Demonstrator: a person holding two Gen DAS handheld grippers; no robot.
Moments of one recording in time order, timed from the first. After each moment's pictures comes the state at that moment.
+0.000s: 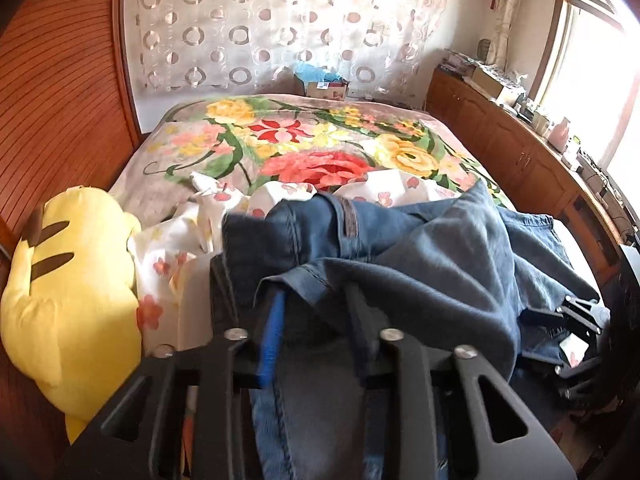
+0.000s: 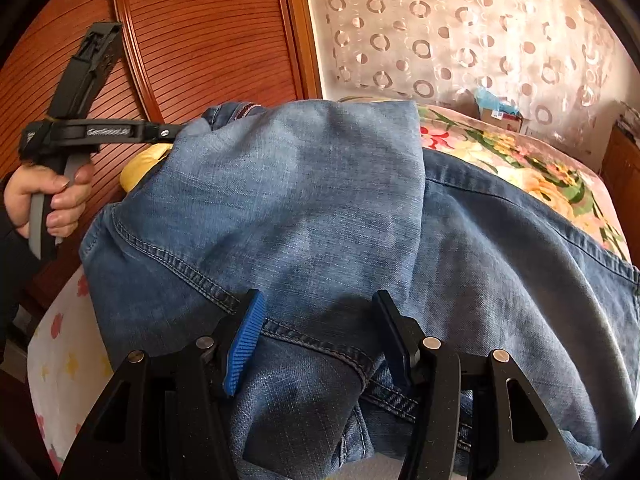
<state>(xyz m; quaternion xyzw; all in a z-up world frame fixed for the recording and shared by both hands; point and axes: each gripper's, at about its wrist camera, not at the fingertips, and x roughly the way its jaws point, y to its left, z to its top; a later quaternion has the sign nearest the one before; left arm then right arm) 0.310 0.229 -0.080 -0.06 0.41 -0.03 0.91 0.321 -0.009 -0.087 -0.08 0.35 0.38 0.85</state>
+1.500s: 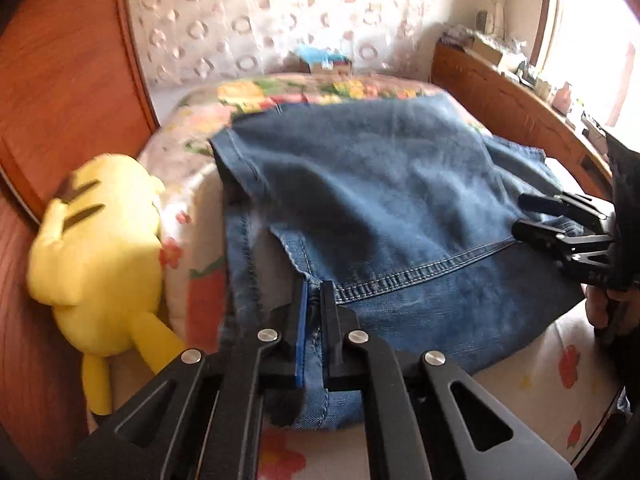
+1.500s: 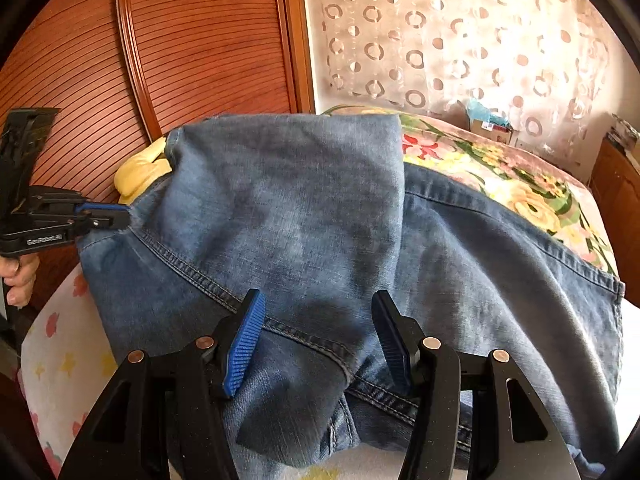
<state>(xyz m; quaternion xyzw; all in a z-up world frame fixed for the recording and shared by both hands) 0.209 0.201 -0.084 -0.01 0.43 0.00 0.90 0.316 -0.018 -0.081 -0.10 0.33 0.37 0.86</state>
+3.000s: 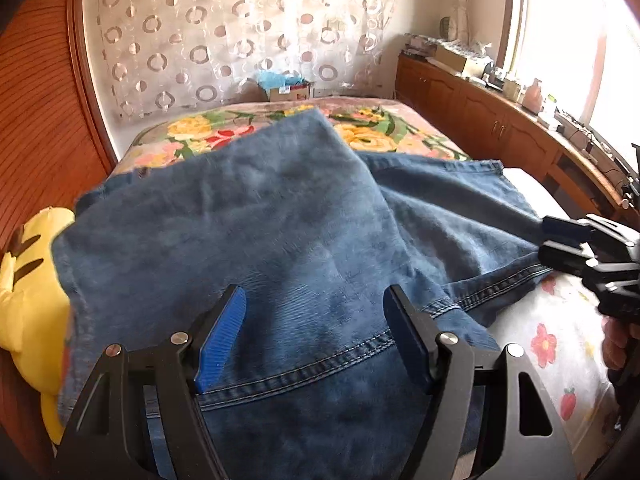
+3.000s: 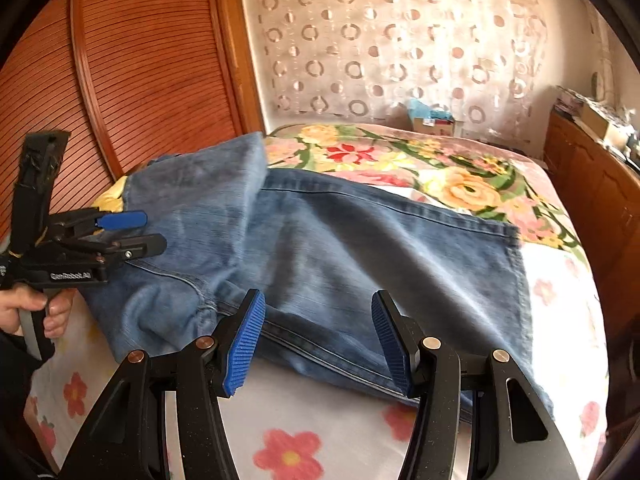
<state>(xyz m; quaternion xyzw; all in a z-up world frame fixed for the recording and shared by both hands) 0.272 0.080 -0.097 0.00 0.40 -0.05 0.92 0.276 -0.114 -0.062 -0.05 0.32 0.29 0.90</state>
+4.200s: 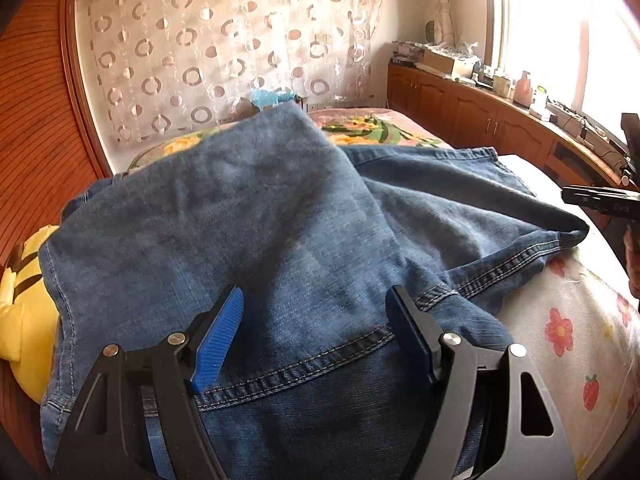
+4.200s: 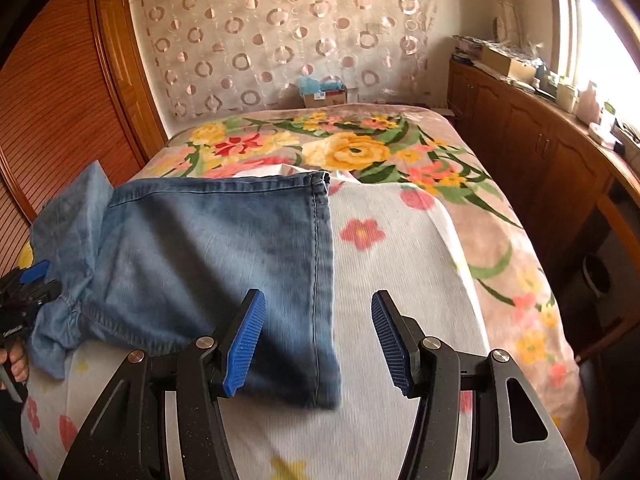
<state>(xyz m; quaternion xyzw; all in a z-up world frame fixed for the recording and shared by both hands) 0.259 0.066 -0.108 0.03 0.36 -0.05 0.93 0.301 -0.224 -0.053 0.00 0.37 0.14 0.92</state>
